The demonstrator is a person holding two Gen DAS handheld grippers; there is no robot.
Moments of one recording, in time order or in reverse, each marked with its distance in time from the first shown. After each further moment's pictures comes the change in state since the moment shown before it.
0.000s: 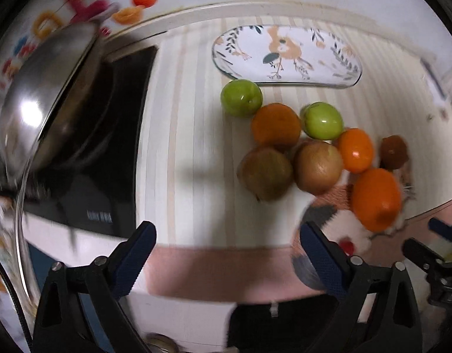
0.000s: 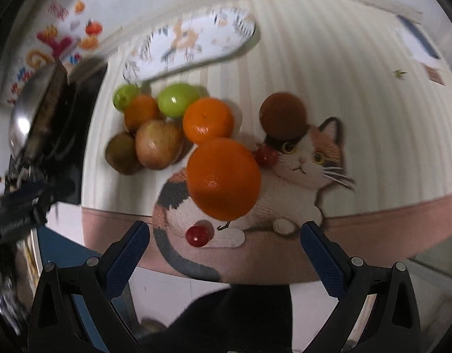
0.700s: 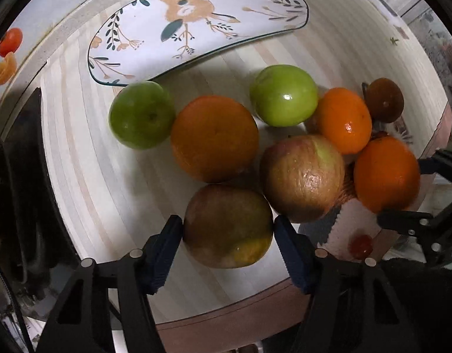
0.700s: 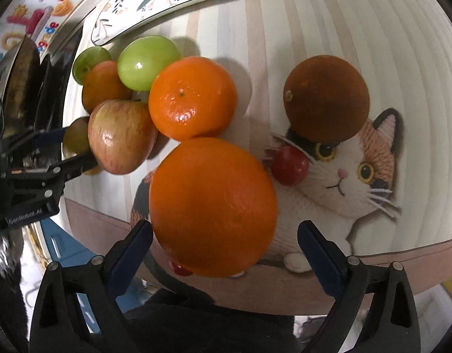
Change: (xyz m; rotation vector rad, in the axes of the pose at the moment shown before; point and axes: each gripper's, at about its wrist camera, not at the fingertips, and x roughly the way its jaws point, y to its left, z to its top) left arm 0.078 -0.017 0.056 0.382 0.136 -0.230; right arm 0.101 -0.004 0.049 0.005 0.243 0.039
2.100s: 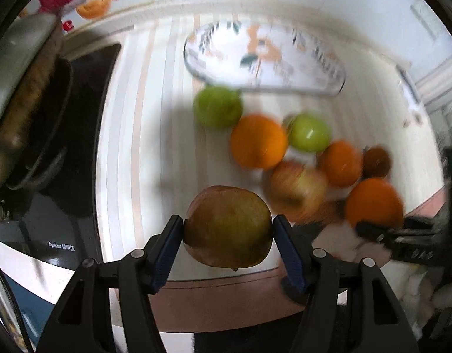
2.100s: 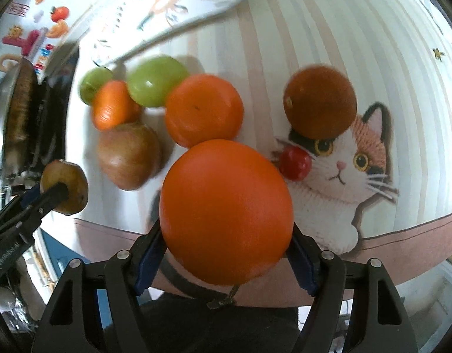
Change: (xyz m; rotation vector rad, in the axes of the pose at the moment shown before) left arm -0.068 0.014 -0.051 -0.395 -0.212 -0.029; right arm -0.028 0.019 -0.015 0.079 -0.088 0.012
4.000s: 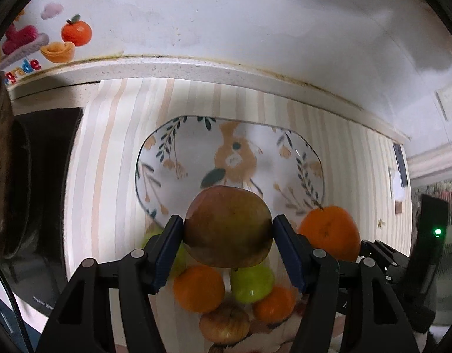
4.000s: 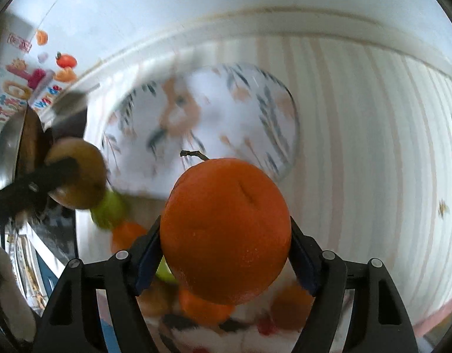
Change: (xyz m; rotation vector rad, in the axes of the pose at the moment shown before) left arm 0.031 -0.027 0.181 -0.160 -0.027 -0.089; right arm -0.045 0.038 0.169 -0.135 -0.154 -0.049
